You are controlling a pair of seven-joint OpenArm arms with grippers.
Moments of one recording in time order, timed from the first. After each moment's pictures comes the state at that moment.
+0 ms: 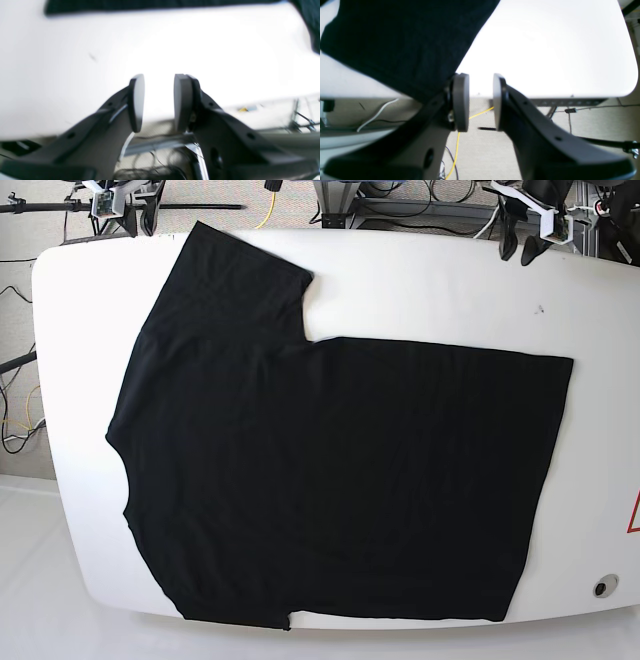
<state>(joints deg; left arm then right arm) 60.7 -25.2 -10.4 109.2 -22.1 -8.7 -8.9 -60.8 2.7 29.0 110.3 14.2 23.3 -1.3</state>
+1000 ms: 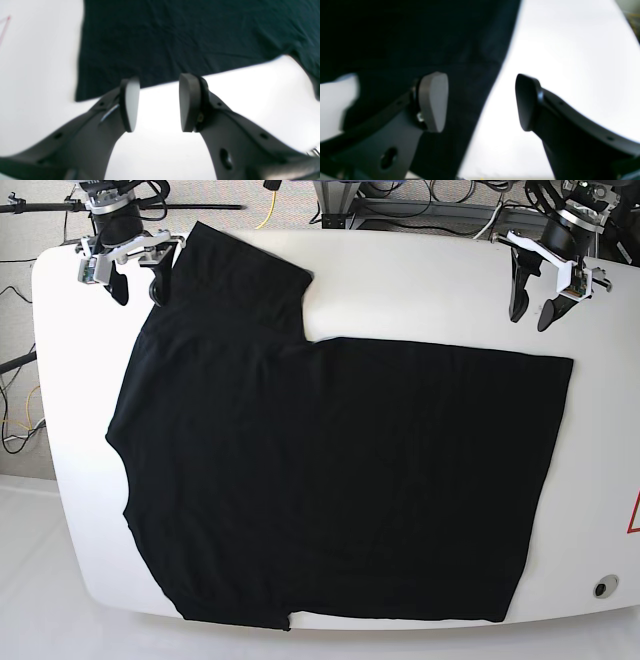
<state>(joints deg) 49.8 -26.1 -16.7 114.1 -22.0 -15.7 -1.3 -43.4 3.4 31.2 110.7 27.6 26.7 -17.2</state>
